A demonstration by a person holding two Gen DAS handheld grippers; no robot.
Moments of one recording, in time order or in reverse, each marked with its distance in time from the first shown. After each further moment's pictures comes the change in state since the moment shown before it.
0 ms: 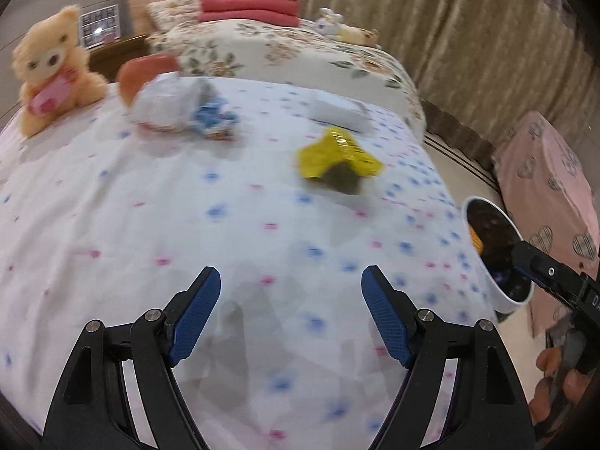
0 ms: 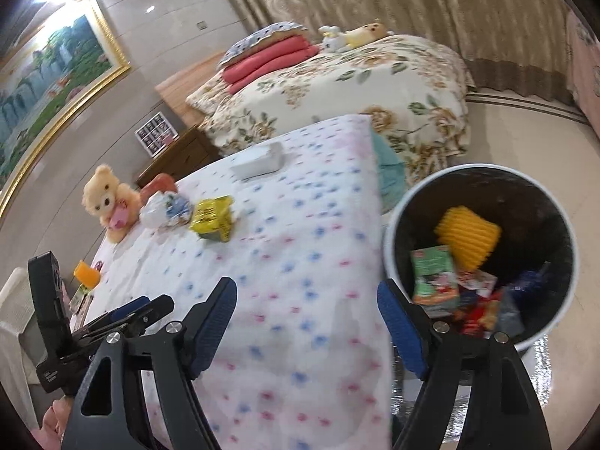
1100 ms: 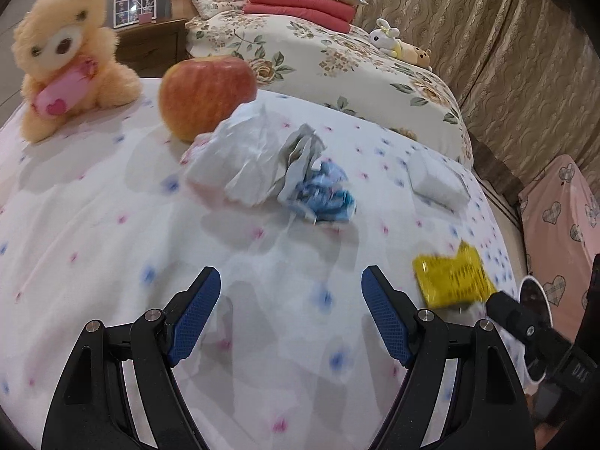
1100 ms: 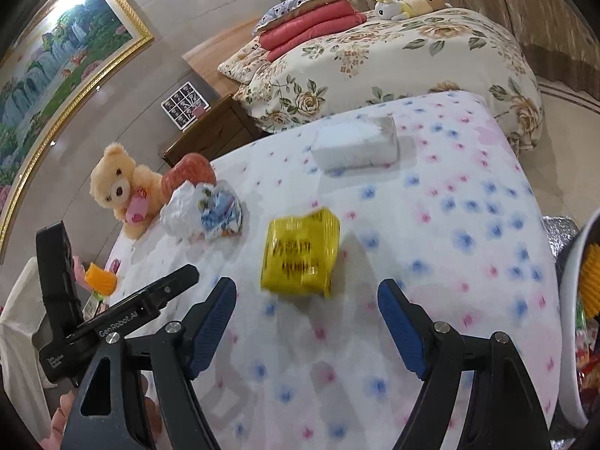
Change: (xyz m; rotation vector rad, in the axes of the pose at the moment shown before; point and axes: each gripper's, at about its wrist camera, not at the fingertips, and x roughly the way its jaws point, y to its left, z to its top) left arm 0.061 0.082 0.089 -0.123 0.014 0.048; right arm 0.120 0.077 0.047 -0.021 0.105 0.112
